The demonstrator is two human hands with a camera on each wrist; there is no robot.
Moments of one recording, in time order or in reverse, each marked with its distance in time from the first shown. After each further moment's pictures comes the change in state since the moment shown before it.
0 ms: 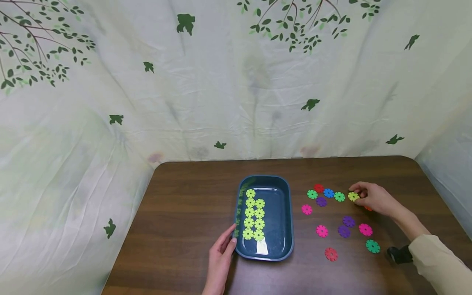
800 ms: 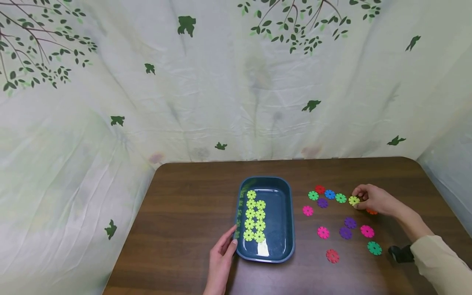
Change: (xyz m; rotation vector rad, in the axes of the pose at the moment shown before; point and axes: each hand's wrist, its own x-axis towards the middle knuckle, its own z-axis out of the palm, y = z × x) left_hand 0.000 0.002 0.000 -0.019 -0.018 -0.005; right_hand 0.001 0.000 -0.006 -0.030 -0.073 -0.047
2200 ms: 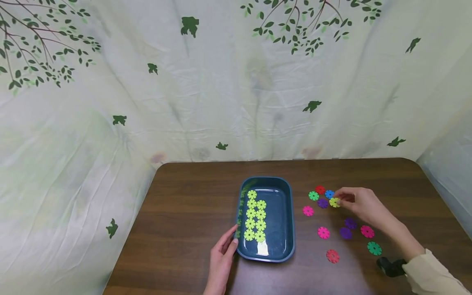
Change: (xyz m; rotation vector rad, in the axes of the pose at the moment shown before) left_hand 0.001 -0.001 0.000 -0.022 -0.002 0.013; right_hand -0.018 -0.073 0.023 -0.043 0.227 -0.153
